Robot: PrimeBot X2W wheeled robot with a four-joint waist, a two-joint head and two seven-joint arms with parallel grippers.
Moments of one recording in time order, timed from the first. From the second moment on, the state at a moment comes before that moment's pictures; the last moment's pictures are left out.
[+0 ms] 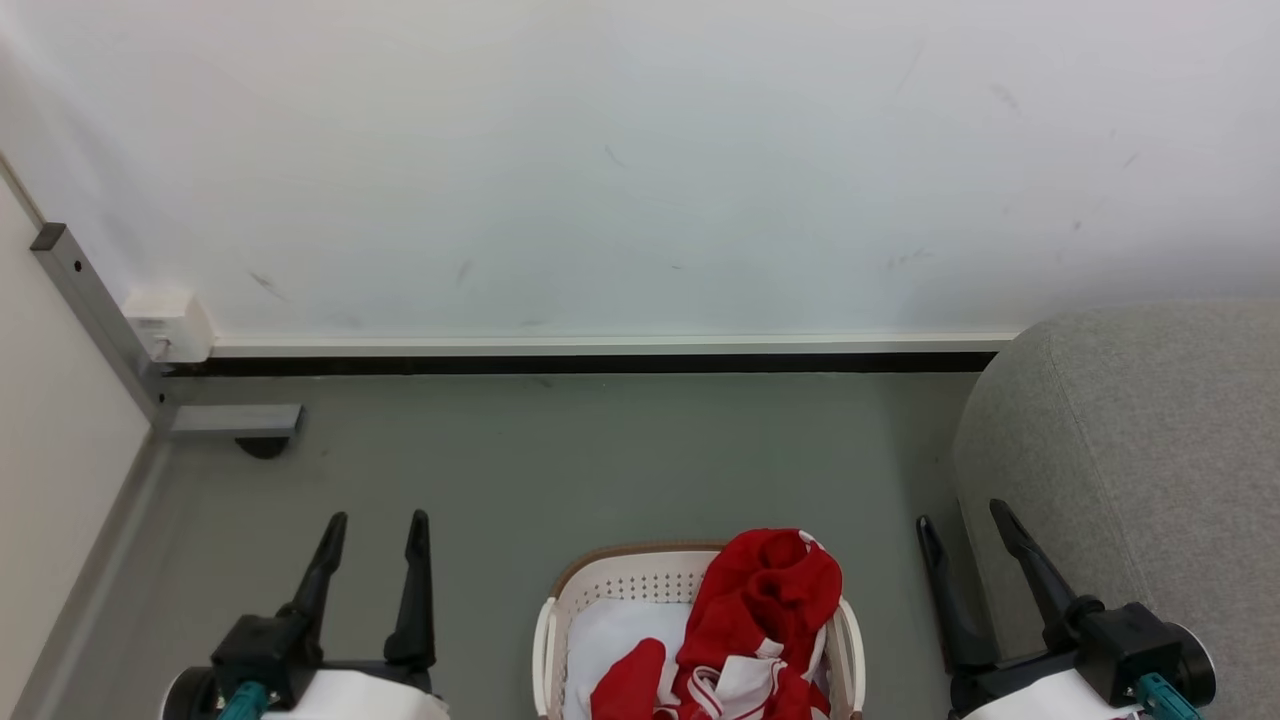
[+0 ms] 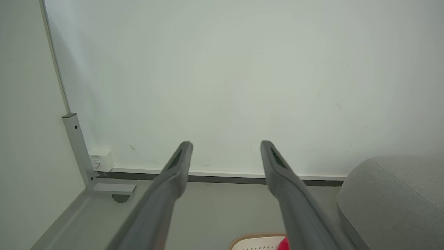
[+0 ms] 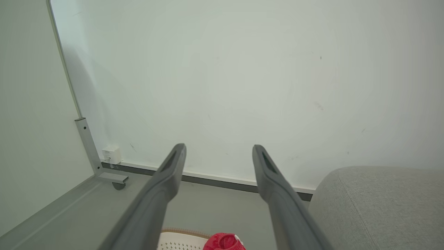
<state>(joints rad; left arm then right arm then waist) -0.08 0.05 -0.04 0.18 -0.11 -0.03 -0.26 -0.13 -0.05 0.18 0.26 0.21 0.13 -0.26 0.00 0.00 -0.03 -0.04</state>
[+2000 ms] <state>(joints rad) -0.32 0.12 -0.05 0.41 -0.09 -0.12 -0.26 -0.29 -0.05 0.10 0.10 0.30 0.13 -0.26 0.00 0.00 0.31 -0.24</state>
